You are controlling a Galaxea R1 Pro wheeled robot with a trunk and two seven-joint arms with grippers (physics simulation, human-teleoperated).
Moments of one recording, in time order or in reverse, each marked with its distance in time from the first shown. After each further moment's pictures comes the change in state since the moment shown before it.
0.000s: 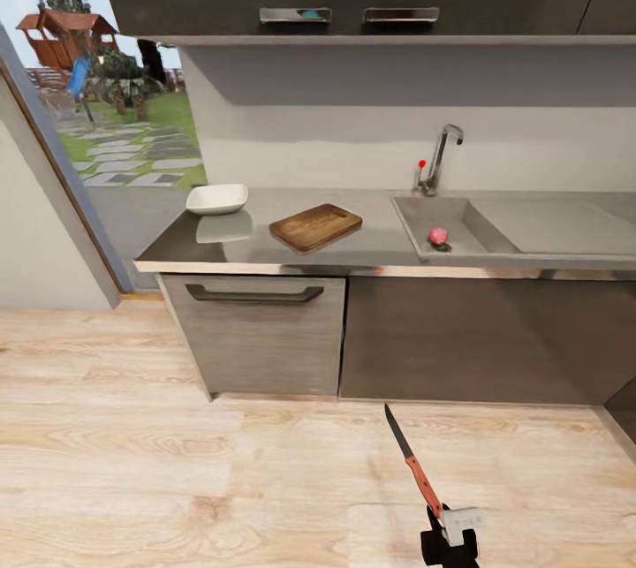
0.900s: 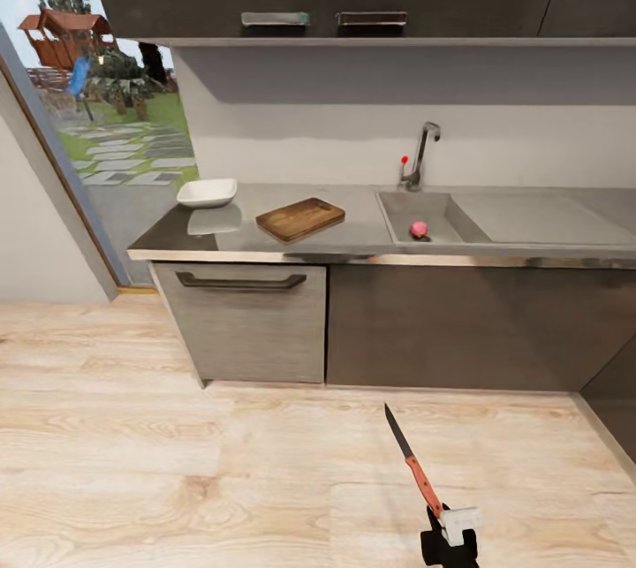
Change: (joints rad) left arm 0.000 0.000 0.000 -0.001 0.000 0.014 0.000; right arm 0.000 0.000 0.000 0.000 -0.001 0.000 0.000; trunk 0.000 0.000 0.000
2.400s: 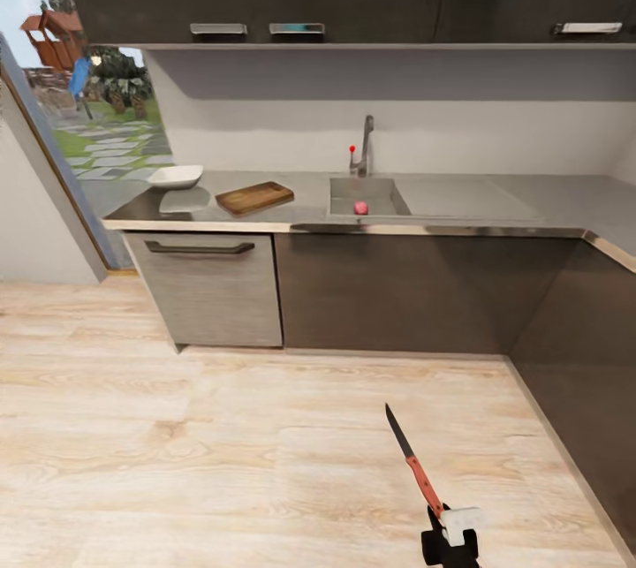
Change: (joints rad) left arm 0.000 -0.006 -0.003 0.002 -0.002 0.003 0.000; right arm 0.000 -0.002 -0.001 0.000 0.000 0.000 -0.001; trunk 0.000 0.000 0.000
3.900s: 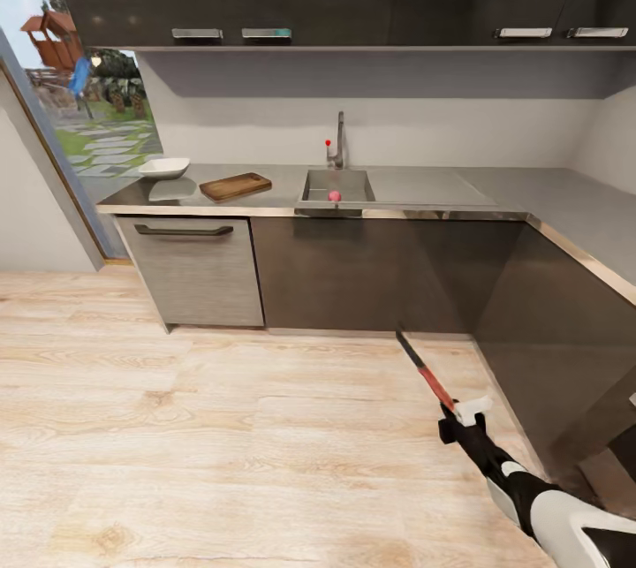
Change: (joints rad) left arm 0.007 0.014 0.012 0.102 0.005 -0.142 0.007; right arm -0.317 -0.148 0.008 -0.002 0.016 0.126 0.167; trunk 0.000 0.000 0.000
